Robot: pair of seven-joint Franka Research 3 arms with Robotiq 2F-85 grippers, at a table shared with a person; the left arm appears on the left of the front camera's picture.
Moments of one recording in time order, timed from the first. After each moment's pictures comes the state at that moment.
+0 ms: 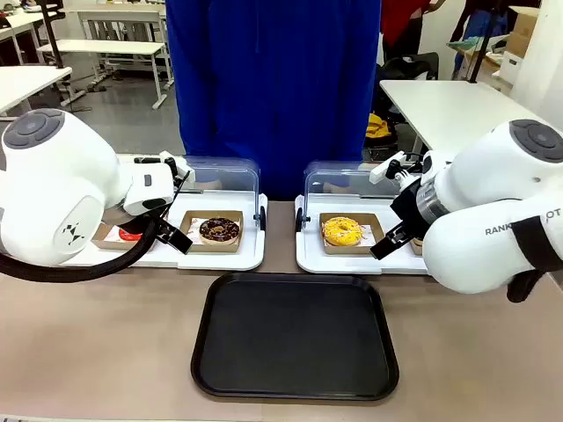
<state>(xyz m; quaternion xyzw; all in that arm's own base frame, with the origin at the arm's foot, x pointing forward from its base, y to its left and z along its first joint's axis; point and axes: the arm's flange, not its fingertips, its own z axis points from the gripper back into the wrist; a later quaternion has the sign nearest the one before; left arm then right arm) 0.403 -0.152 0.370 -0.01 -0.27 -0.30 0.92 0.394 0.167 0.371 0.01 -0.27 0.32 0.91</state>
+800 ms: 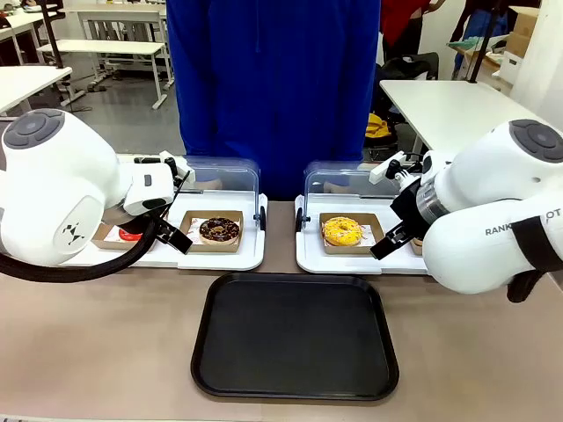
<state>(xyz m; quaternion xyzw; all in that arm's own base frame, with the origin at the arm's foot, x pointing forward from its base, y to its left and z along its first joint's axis) 0.403 -0.152 0.370 -0.01 -0.27 -0.30 0.92 0.394 0.167 0.371 0.01 -0.27 0.32 0.91</state>
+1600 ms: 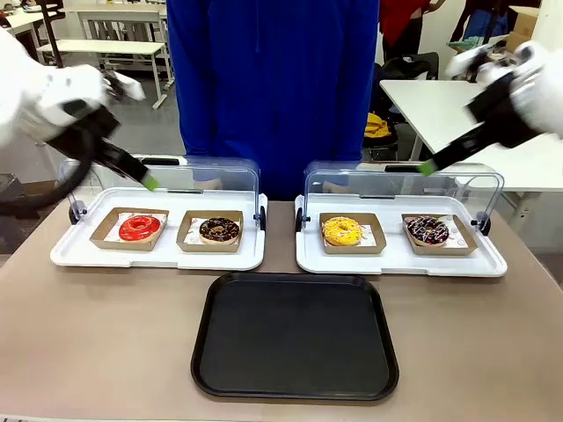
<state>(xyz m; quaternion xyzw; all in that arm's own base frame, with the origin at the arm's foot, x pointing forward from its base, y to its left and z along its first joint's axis) 0.430 -0.062 0.498 -0.14 -0.28 -0.33 0.89 0.412 0.060 0.530 0.11 -0.33 0.31 0.89</state>
